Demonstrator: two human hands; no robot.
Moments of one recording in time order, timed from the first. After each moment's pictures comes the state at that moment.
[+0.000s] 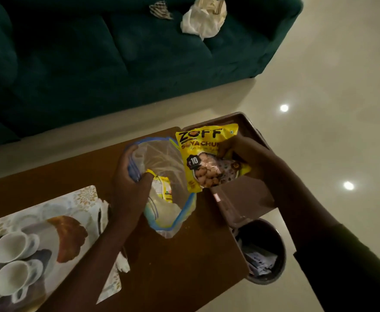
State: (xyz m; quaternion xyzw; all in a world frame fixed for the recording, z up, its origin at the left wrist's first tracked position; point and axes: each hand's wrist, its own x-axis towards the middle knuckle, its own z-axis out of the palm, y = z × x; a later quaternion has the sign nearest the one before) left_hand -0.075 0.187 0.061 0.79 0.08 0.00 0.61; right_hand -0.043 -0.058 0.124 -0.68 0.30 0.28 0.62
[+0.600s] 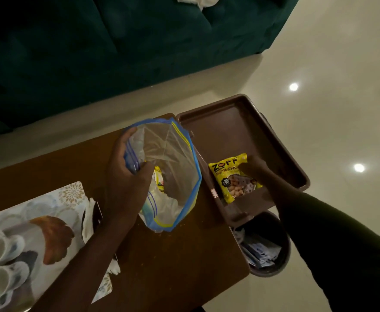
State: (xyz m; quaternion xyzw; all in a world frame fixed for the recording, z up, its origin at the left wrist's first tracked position) left_hand -0.064 0.145 0.069 0.79 0.07 -0.01 0.62; right_hand -0.049 -0.168 -0.054 -0.84 0.37 0.23 0.31
